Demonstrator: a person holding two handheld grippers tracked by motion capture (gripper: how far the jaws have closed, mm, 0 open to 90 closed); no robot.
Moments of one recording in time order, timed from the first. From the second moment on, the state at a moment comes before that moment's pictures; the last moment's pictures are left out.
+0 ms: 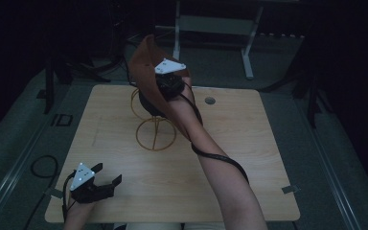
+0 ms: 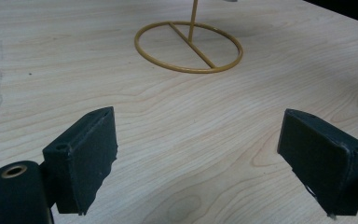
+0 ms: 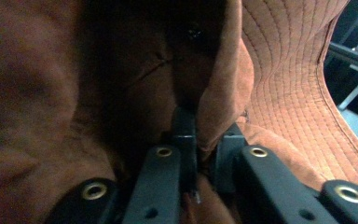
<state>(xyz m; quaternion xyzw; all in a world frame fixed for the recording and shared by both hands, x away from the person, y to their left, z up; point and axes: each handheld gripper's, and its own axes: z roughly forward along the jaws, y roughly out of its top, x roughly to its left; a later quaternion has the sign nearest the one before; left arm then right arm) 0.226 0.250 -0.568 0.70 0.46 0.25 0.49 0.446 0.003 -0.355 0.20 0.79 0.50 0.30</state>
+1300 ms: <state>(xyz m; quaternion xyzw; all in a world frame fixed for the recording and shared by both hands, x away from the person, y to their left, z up) 0.225 0.250 -0.567 0.70 0.46 0.26 0.48 0.404 0.064 -0.368 0.10 0.72 0.28 0.63</state>
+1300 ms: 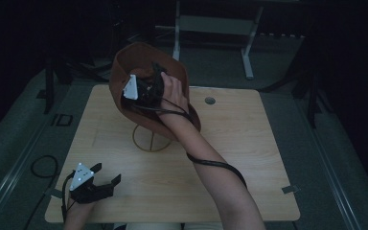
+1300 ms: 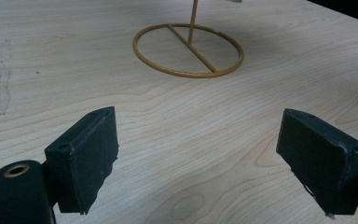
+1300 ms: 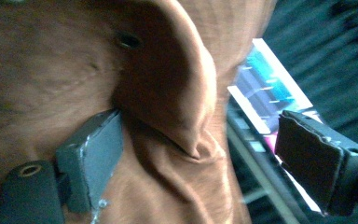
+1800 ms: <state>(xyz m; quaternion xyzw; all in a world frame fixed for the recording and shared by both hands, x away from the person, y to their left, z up) 0.225 0.250 -0.569 0.70 0.47 0.26 0.48 0.398 0.062 -0.374 0.09 0.81 0.35 0.45</state>
